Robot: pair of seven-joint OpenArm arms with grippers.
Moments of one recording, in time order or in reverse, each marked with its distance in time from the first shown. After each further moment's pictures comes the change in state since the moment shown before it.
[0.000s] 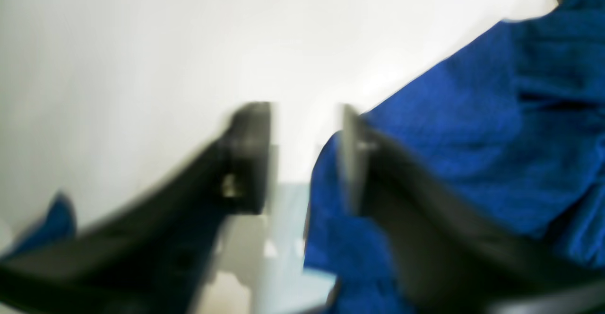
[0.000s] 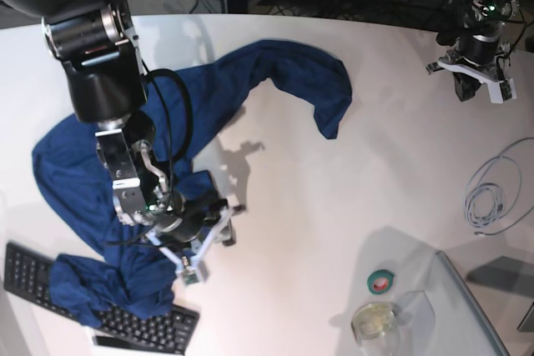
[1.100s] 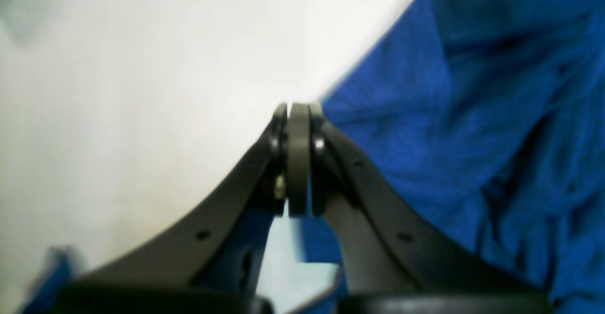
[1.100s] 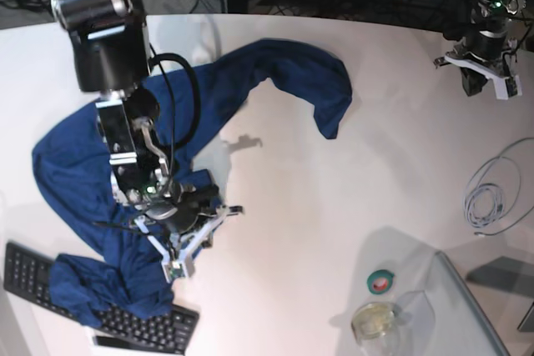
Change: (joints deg) left arm 1.5 -2.0 -0.3 0.0 0.2 0.0 0.0; right arm -8.6 -1.3 1.7 17.1 -0.3 -8.5 -5.2
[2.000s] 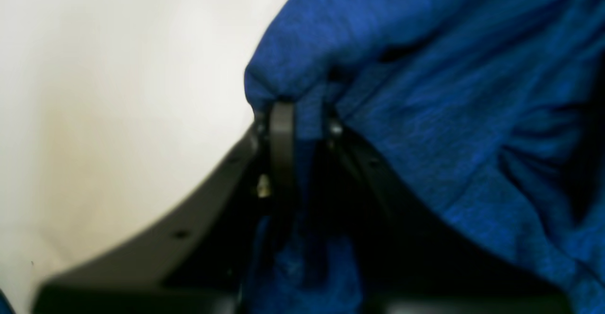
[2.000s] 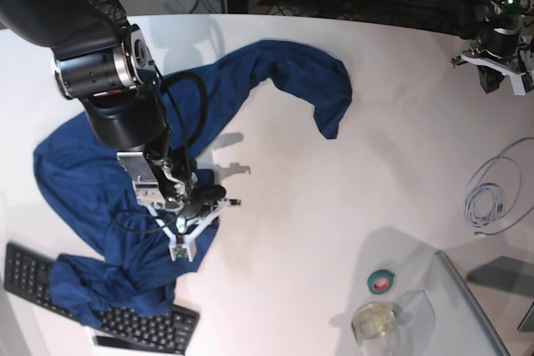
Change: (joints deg) left arm -0.1 -0.4 -4.6 0.0 0.0 0.0 0.0; right arm 17.5 -2.8 1.6 -48.4 0.4 -2.5 18.1
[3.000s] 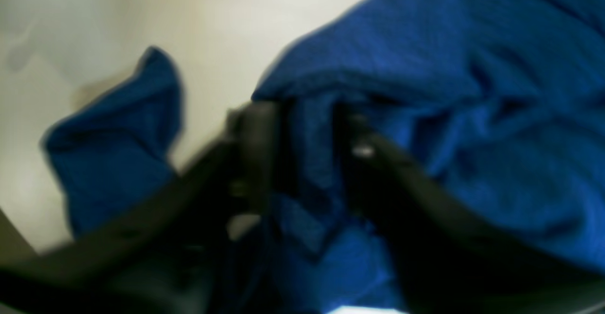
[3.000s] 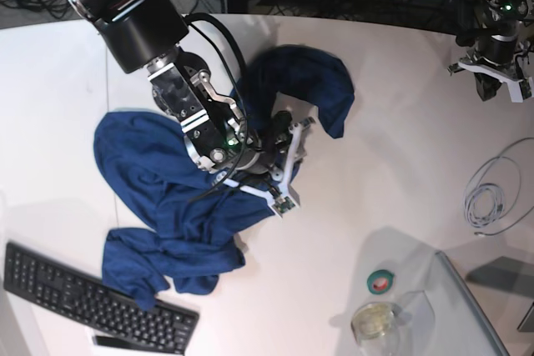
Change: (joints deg) left arm -1.9 0.5 0.5 -0.1 0.0 0.0 0.3; right arm -19.8 0.9 -24.4 47.2 -0.2 4.8 -28.8
